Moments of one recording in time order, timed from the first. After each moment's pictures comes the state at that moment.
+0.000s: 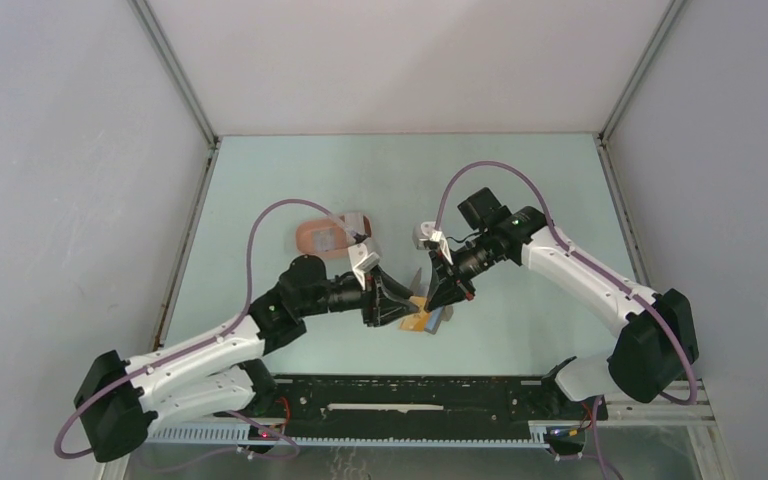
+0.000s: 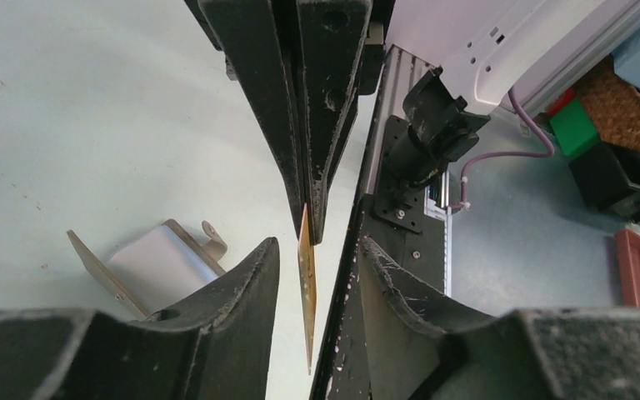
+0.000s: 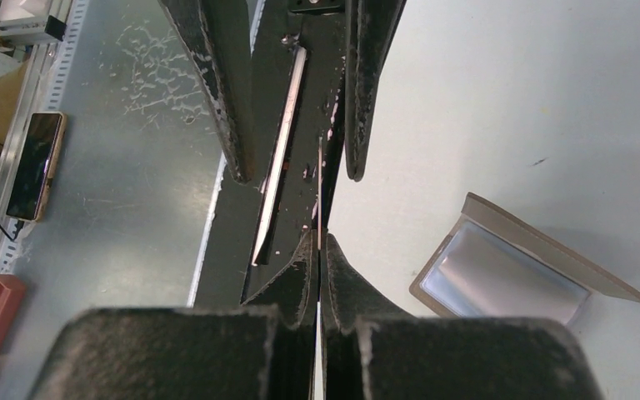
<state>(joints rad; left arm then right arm) -0.89 0.92 0.52 0.31 0.48 -0.31 0.60 1.41 1.16 -0.92 -1.08 -0.72</state>
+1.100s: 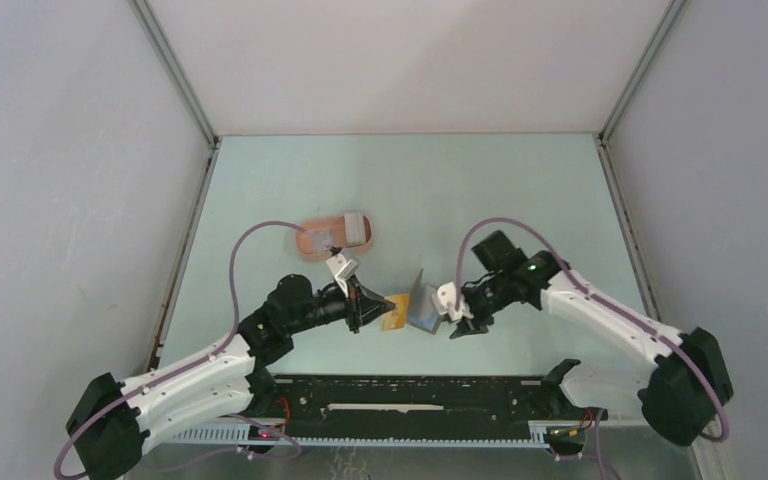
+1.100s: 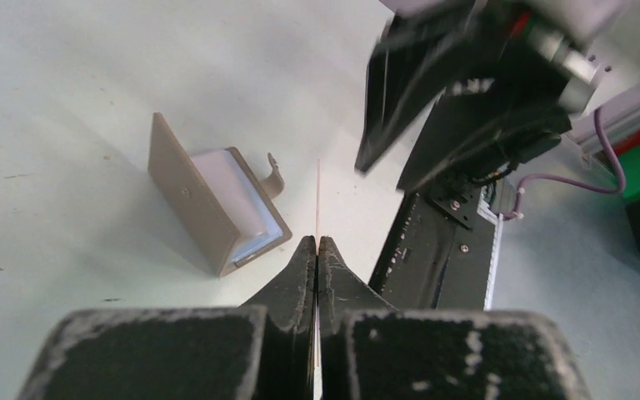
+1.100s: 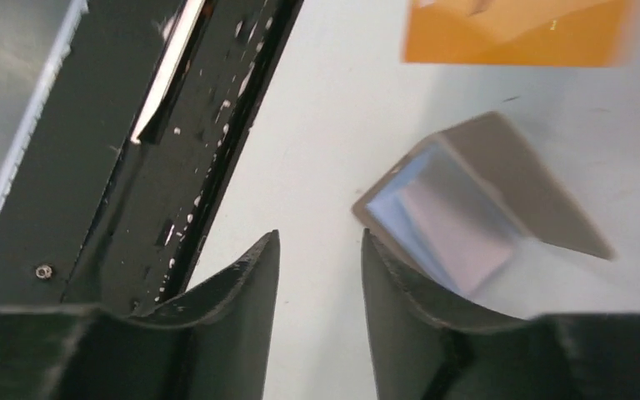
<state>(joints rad) -0.82 0.79 0.33 0.31 0.36 -0.39 0.60 1.14 0.85 -0.85 -0.86 -1.15</state>
